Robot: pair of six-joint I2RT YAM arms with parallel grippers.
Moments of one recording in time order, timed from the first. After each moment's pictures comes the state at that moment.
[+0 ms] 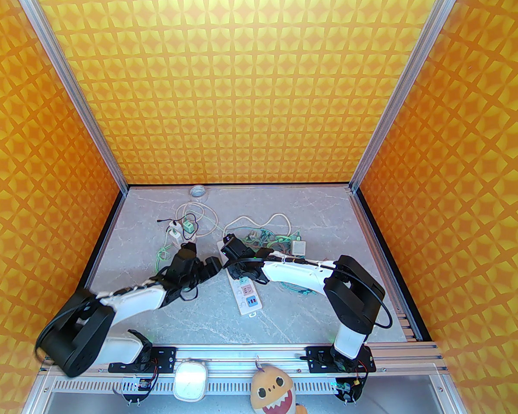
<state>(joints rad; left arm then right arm) -0.54 1.43 0.50 0.23 0.15 -0.97 0.91 1.78 1.17 -0.43 0.21 0.35</state>
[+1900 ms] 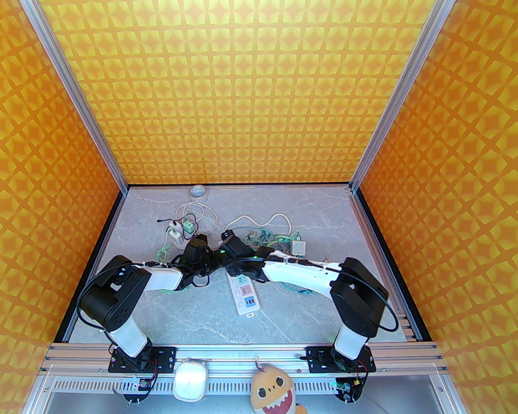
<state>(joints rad) -0.53 1.72 0.63 0.40 0.23 -1.02 0.96 1.77 1.23 -0.46 0.26 0.37</state>
